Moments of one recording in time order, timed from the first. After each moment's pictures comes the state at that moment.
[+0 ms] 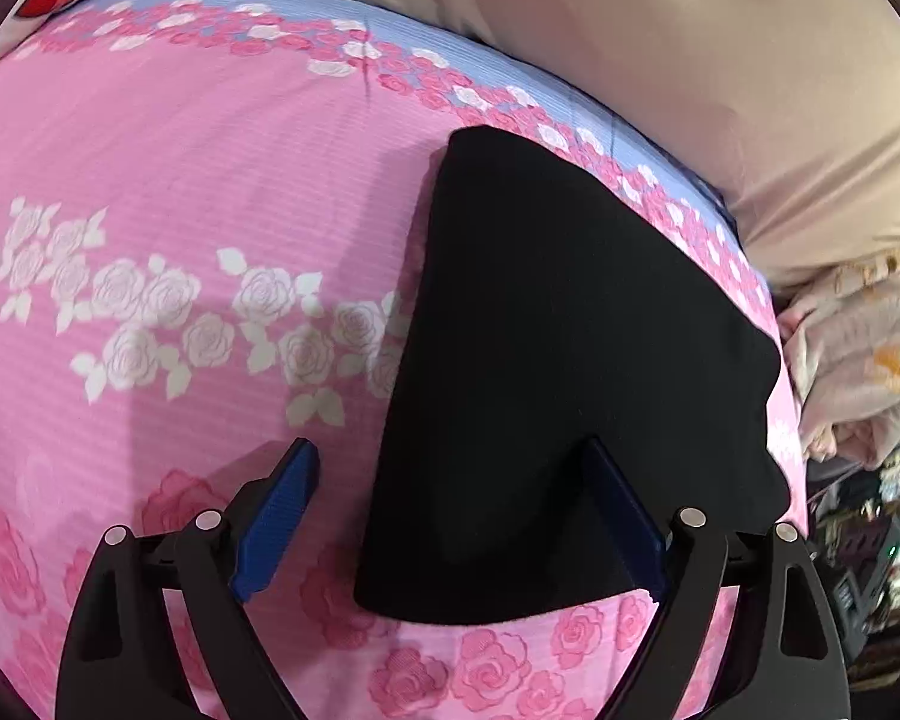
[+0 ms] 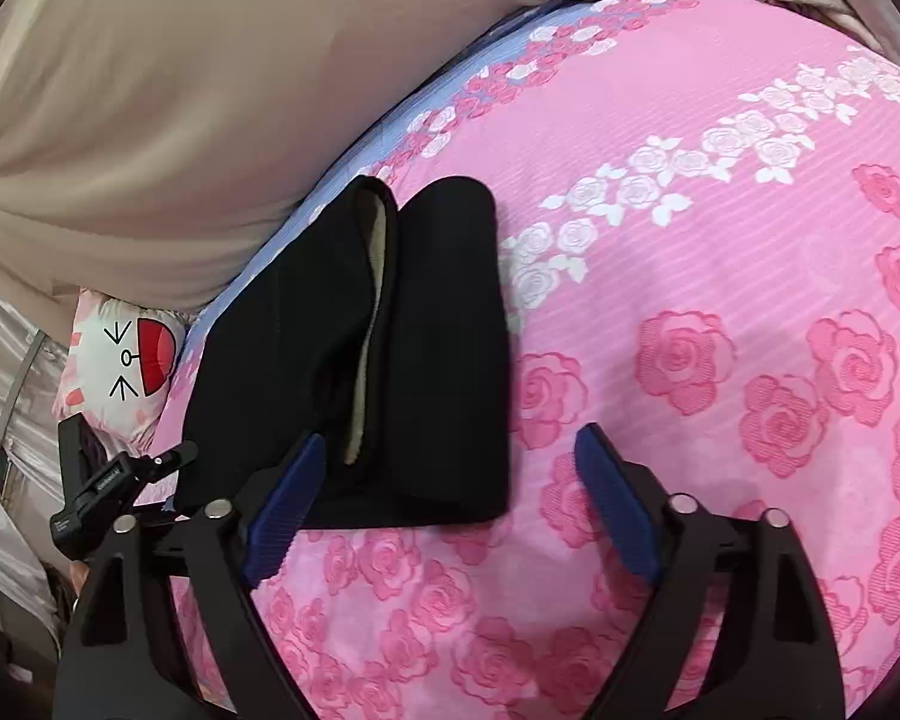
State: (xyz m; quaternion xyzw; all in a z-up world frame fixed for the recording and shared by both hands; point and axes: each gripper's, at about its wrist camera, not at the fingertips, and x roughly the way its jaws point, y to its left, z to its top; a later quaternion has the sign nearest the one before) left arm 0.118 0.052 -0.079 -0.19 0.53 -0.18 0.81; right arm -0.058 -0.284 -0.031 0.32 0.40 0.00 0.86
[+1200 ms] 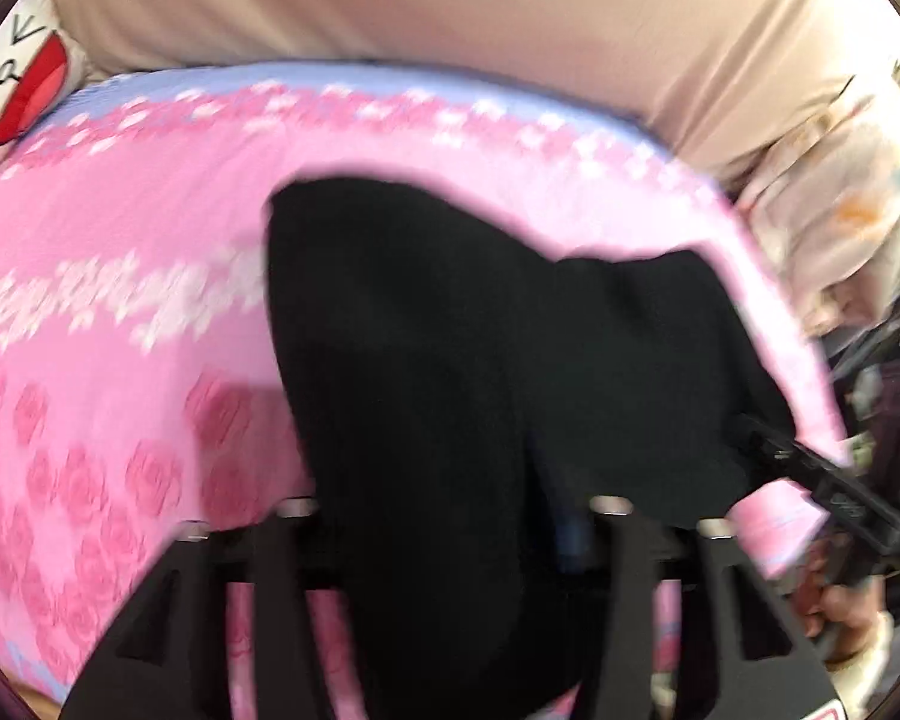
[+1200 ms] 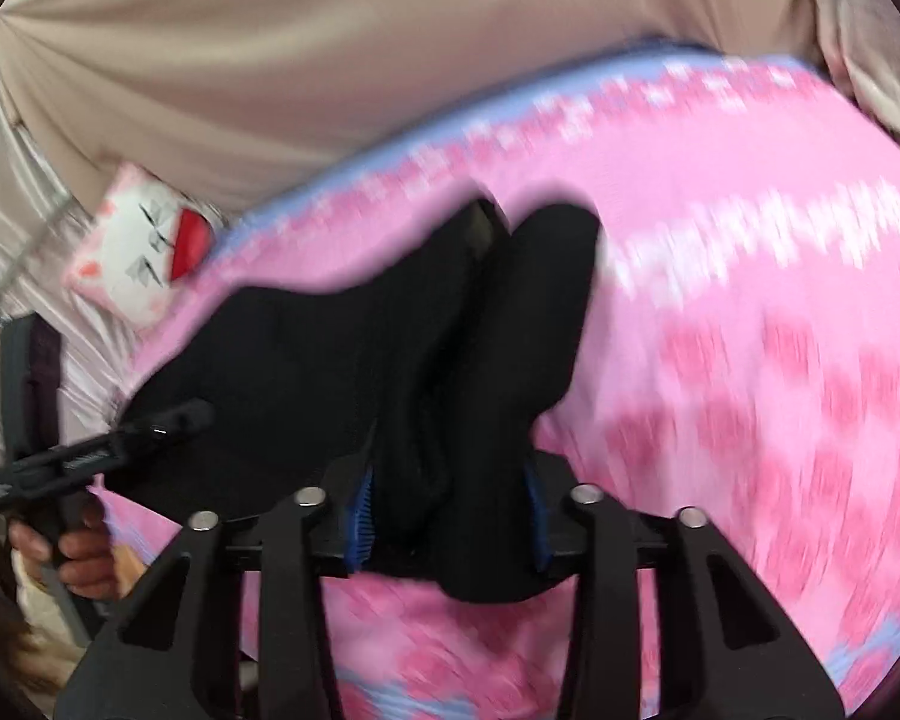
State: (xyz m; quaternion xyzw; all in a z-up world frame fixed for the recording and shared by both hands) left arm 0.027 0.031 -0.048 -0.05 0.49 -0.21 0.84; right arm -0.084 -0.200 -0.007 0.18 0.43 0.02 0.88
